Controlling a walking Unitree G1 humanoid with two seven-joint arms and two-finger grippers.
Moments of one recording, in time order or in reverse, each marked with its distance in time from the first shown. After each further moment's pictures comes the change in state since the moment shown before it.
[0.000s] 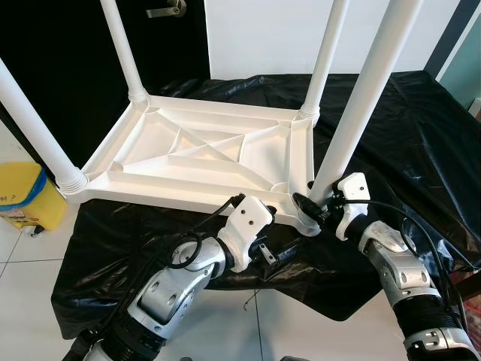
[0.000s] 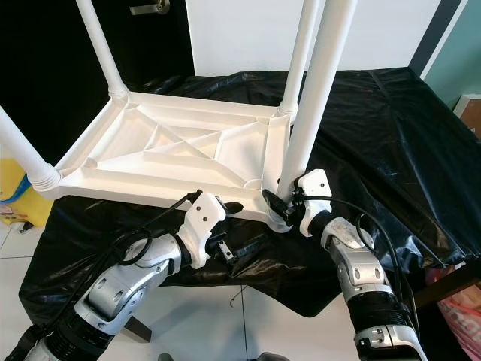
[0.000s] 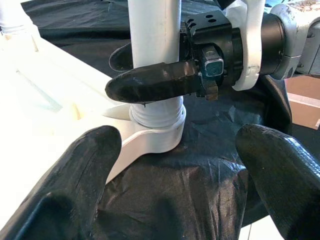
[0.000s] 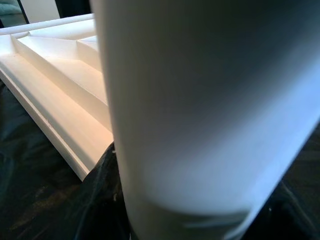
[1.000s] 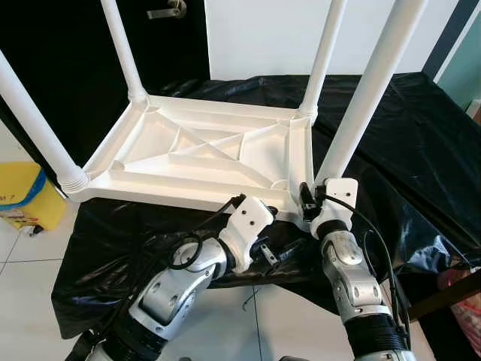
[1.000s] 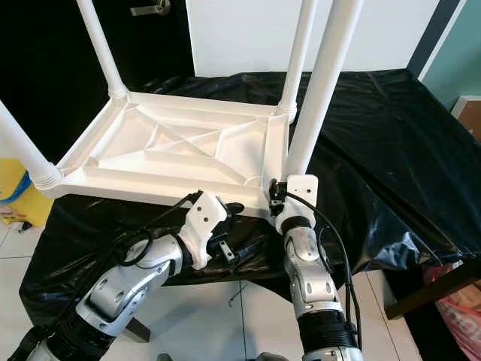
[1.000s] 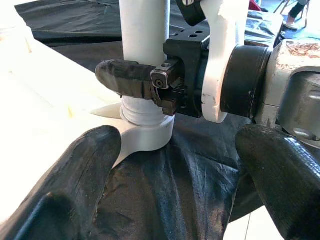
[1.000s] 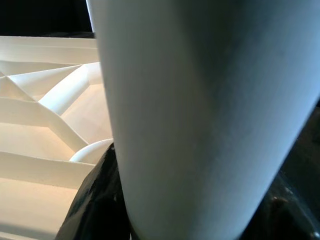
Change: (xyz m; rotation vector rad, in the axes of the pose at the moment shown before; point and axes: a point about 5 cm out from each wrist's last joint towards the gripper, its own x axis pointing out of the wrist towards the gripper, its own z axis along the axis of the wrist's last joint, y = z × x) left arm 0.001 -0.002 0.000 -0.010 -0.009 -0.004; right arm 0.015 0.037 -0.001 0.159 -0.014 -0.633
